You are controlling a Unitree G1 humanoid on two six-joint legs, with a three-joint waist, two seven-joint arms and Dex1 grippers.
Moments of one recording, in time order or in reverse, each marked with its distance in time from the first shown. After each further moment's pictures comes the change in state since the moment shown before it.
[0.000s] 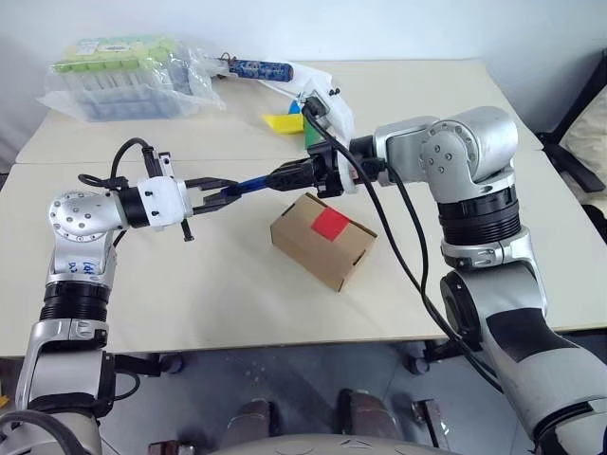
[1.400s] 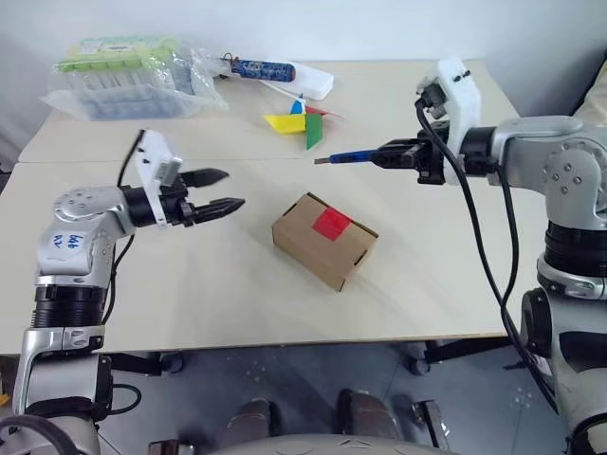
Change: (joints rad) left arm -0.009 -0.023 -0.023 -0.276 -0.216 1.037 0.057; right arm 0.224 -0.377 -0.171 -0.376 -0.004 0.100 -0.152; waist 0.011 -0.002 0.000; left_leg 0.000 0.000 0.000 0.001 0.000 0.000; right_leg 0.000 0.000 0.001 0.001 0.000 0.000
